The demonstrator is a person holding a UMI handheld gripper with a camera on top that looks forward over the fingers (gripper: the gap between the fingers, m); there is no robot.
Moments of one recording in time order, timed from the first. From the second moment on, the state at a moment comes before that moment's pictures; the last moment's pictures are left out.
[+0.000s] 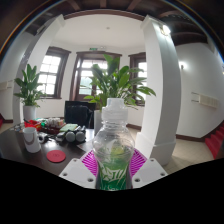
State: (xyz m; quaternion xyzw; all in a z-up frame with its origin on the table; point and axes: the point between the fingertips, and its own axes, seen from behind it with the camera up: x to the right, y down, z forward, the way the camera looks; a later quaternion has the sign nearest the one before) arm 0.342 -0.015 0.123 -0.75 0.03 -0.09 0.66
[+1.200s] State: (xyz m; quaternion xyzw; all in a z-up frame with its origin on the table) arm 0.100 0.155 0.166 -0.31 -0.63 -0.64 0.31
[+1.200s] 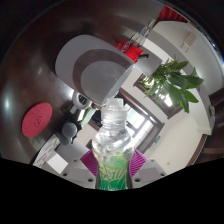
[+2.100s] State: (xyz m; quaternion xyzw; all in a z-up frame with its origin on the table) arm 0.083 0.139 0.155 -0.76 -0.14 0.02 0.64
